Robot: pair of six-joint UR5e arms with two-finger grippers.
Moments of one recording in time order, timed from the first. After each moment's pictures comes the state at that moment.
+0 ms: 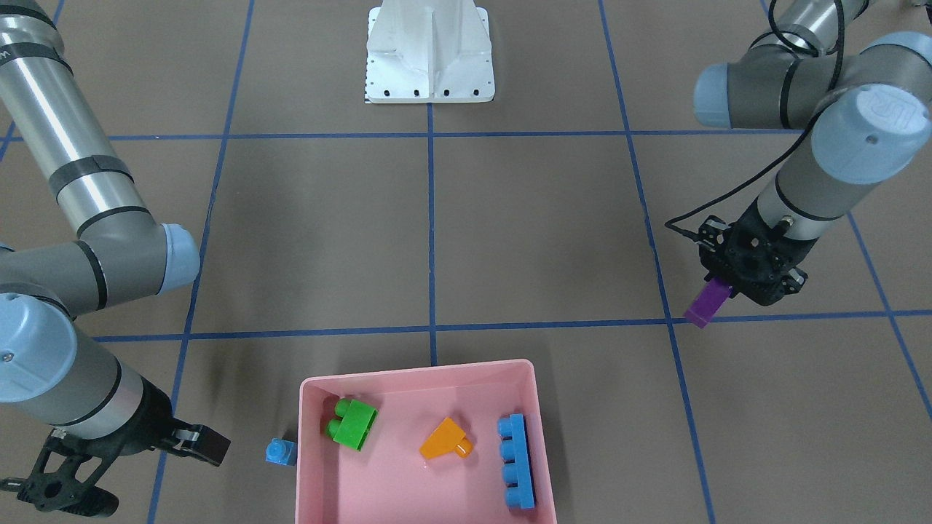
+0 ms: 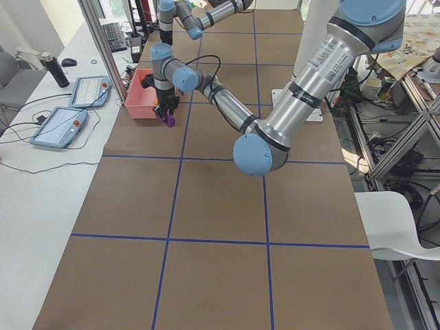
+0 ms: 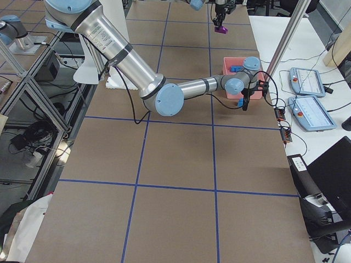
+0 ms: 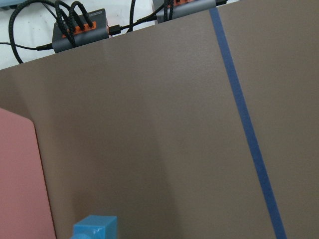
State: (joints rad) left arm -1.03 -2.30 -1.53 -1.48 -2.14 -0.23; right arm 1.02 -0.73 0.95 -1.09 2.11 1.09
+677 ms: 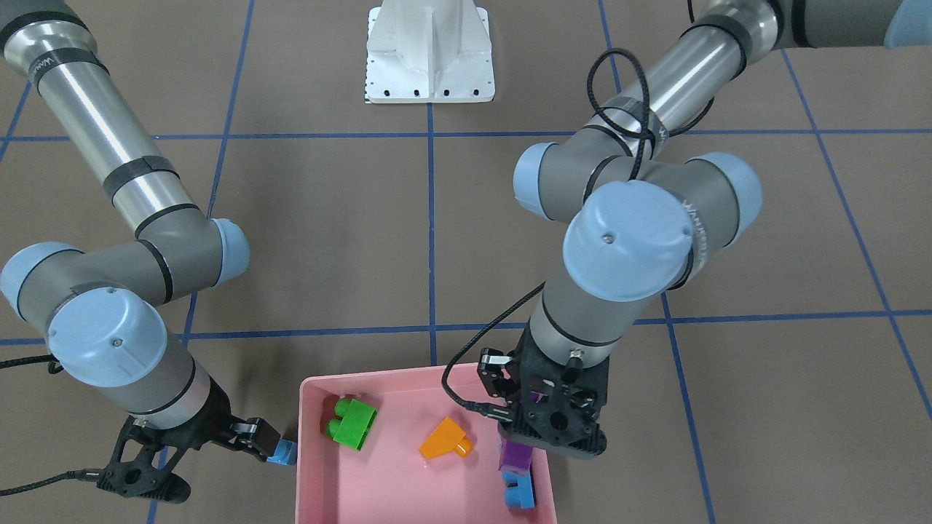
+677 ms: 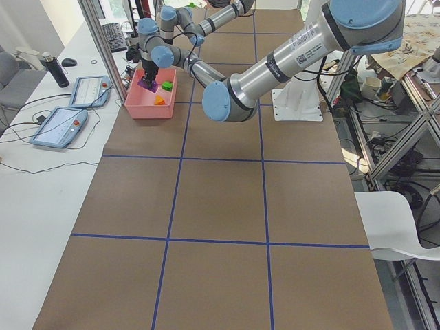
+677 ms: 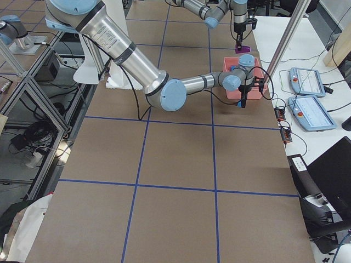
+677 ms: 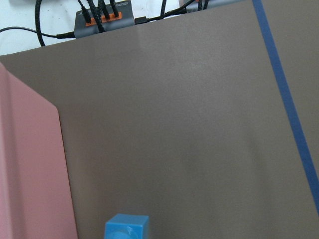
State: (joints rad) left arm -0.92 -2.72 -0.92 -1.92 -2.02 -0.71; right arm 0.96 -0.68 0.89 -1.07 2.01 1.10
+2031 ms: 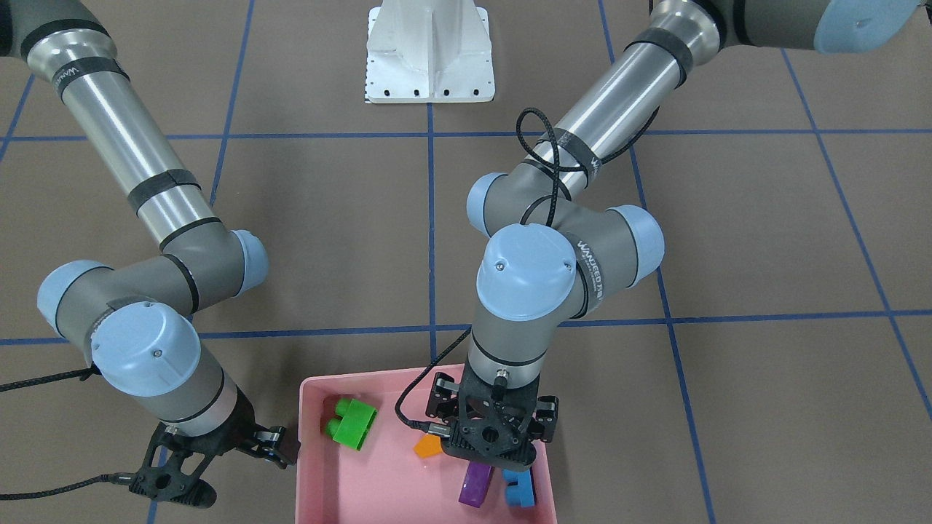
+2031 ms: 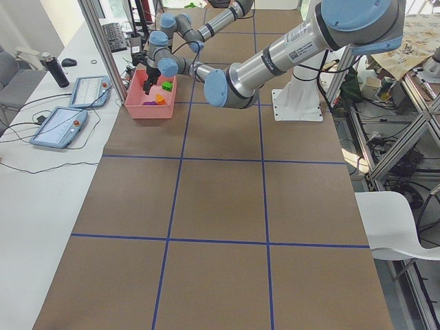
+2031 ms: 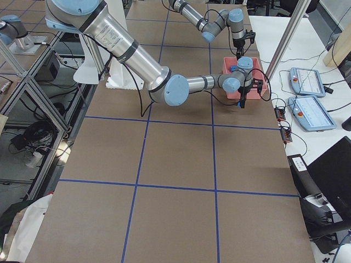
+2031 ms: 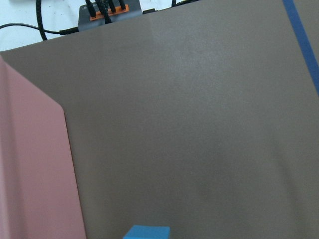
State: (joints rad) left arm -0.85 -2.79 -0.73 -2.09 -1.87 -0.76; right arm 0.94 -0.63 0.77 -0.98 2.00 1.16
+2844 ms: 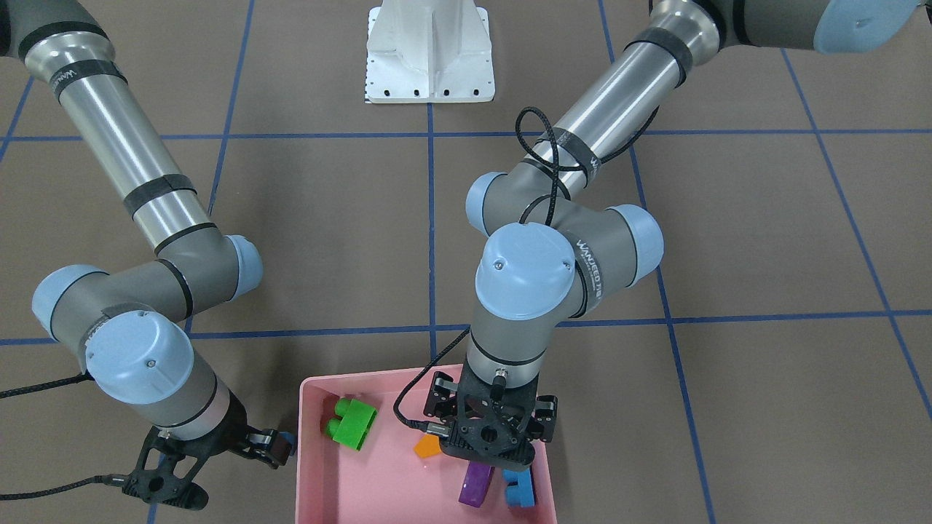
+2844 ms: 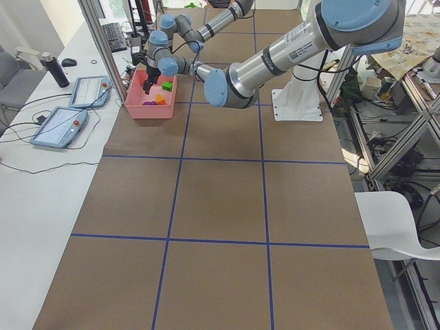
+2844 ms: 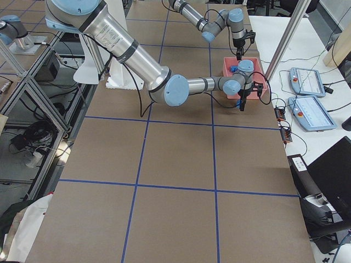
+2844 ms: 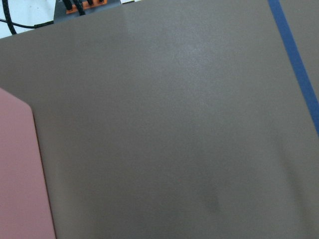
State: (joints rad) left arm -0.85 -2.79 -0.73 -2.09 -1.87 -0.76; right arm 0.94 -0.62 0.74 -0.98 2.00 1.15
